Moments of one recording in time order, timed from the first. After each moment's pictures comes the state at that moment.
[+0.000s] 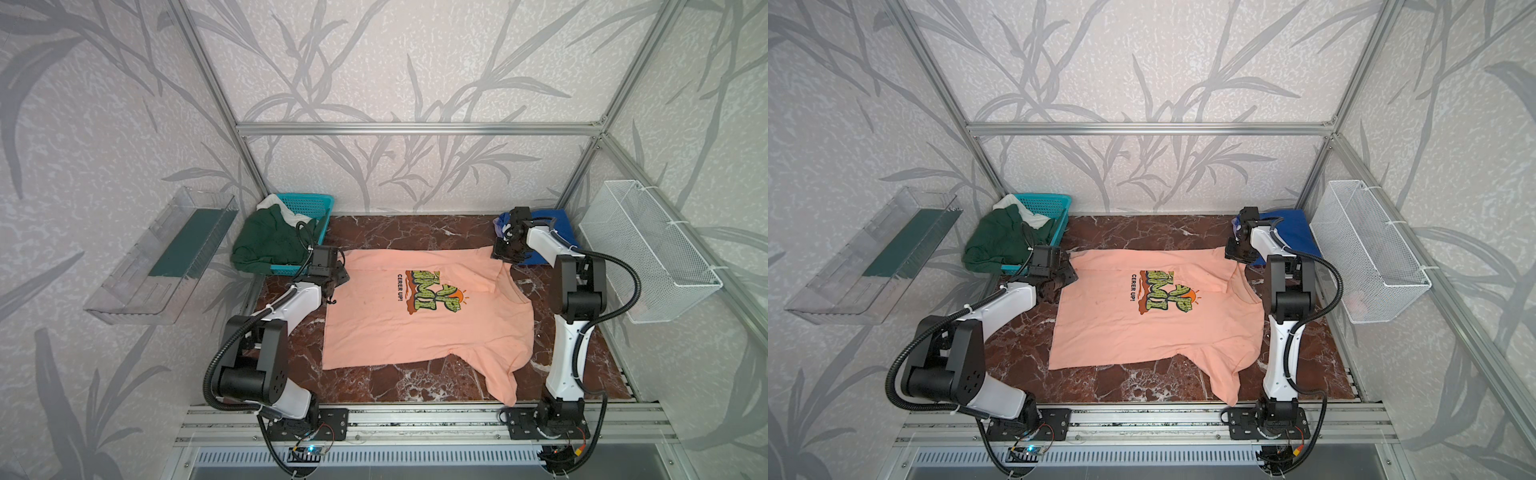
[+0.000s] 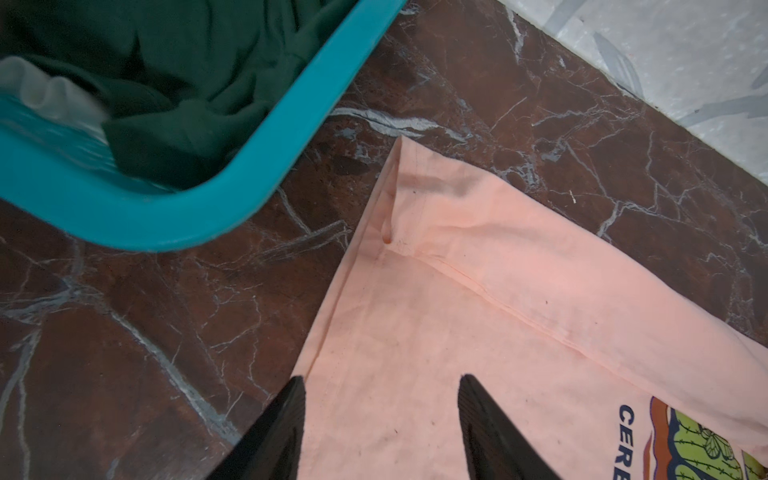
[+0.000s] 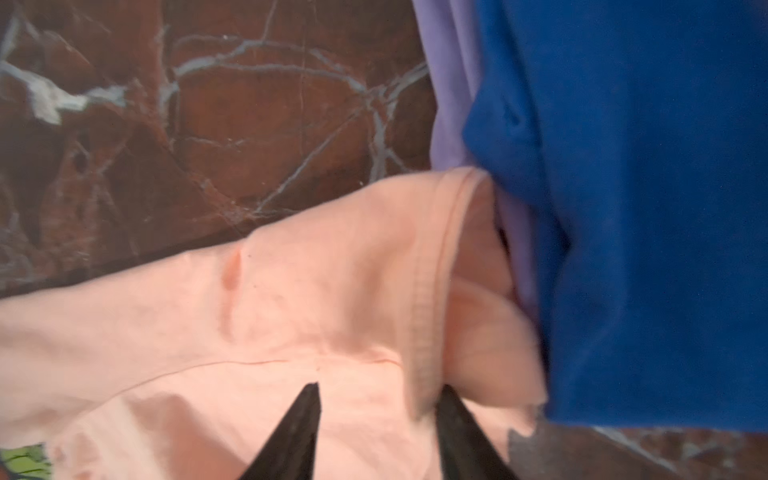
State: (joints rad) left arm -0.12 1.53 0.88 -0.18 -0.19 -0.58; right arm 0.00 2.19 1.73 -0.73 -0.20 0.27
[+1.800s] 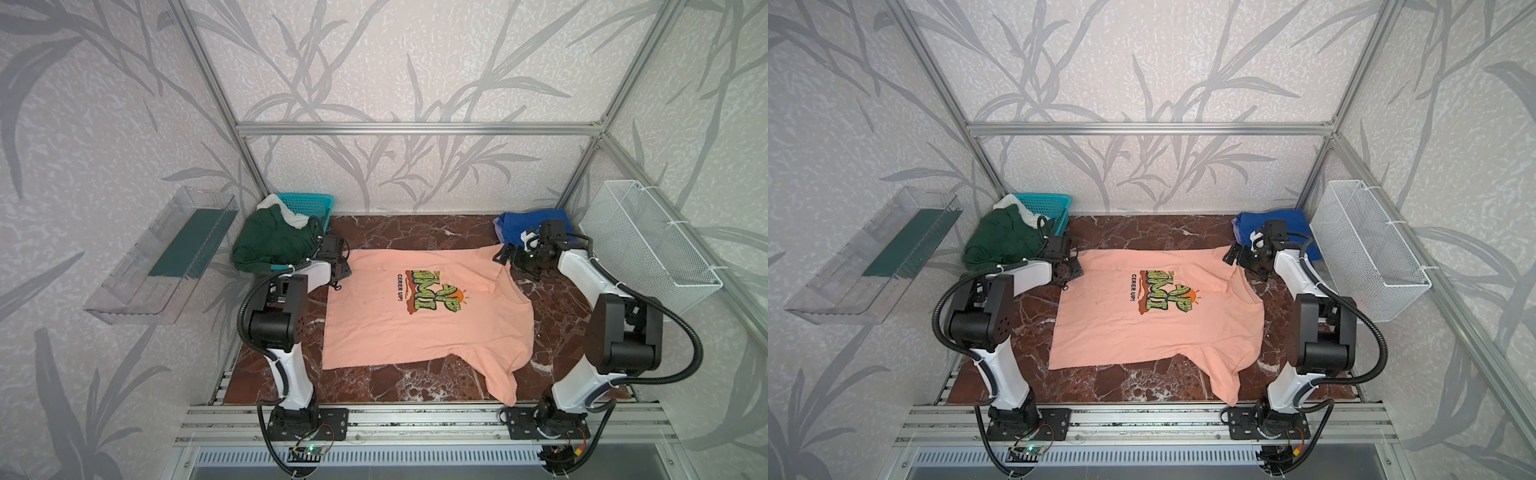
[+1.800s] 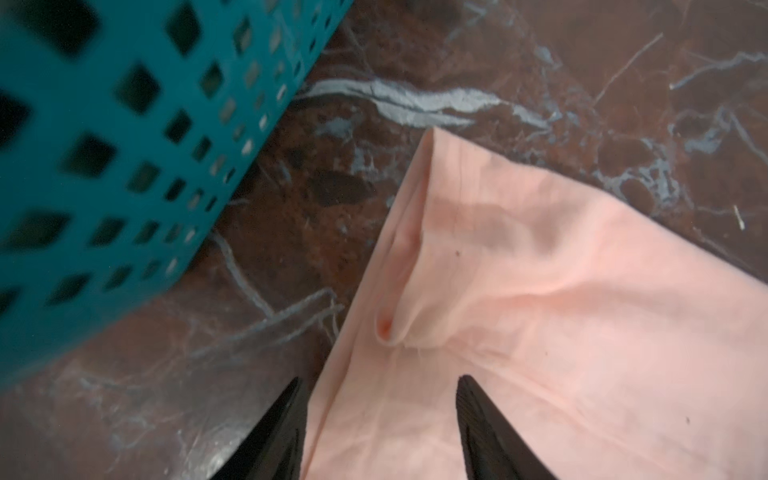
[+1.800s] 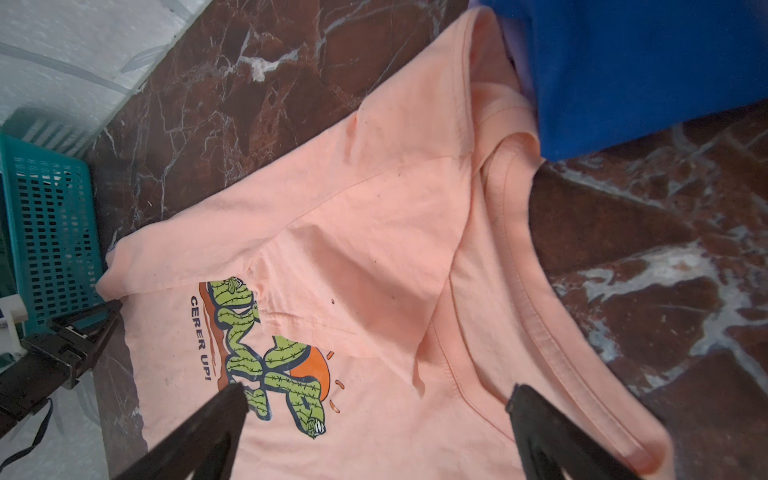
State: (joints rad) left arm -0.07 1.88 1.11 -0.22 -0.16 -0.52; right arm -0.08 1.68 1.26 -0.63 -0.42 0.36
